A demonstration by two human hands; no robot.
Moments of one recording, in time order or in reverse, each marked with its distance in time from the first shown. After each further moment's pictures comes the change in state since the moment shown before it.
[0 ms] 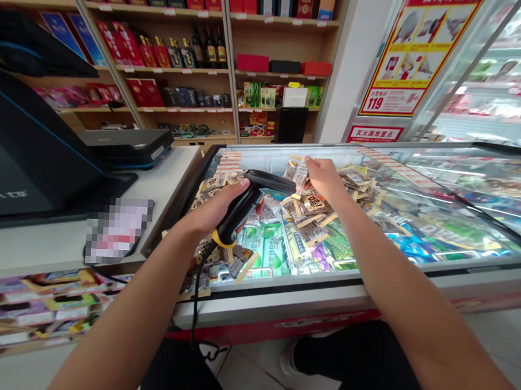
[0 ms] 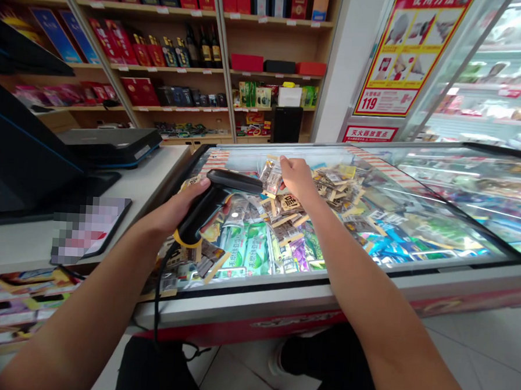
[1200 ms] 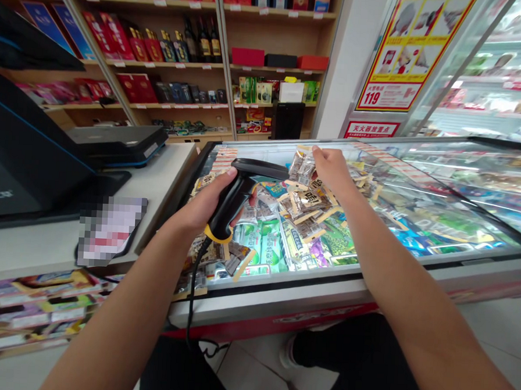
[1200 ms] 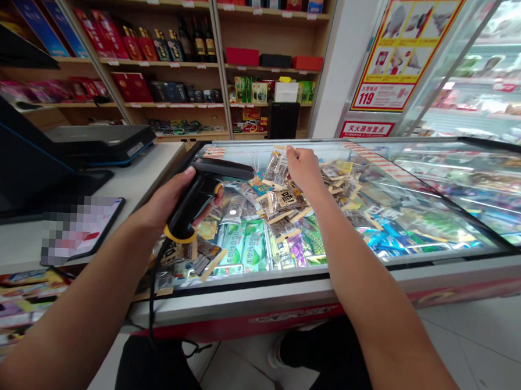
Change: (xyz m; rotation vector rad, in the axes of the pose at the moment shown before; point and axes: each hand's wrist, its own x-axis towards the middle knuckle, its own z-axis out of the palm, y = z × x) left_hand 0.001 0.006 -0.001 -0.005 -0.041 0.084; right_hand 0.008 0.013 -0.016 -0.049 0.158 -0.086
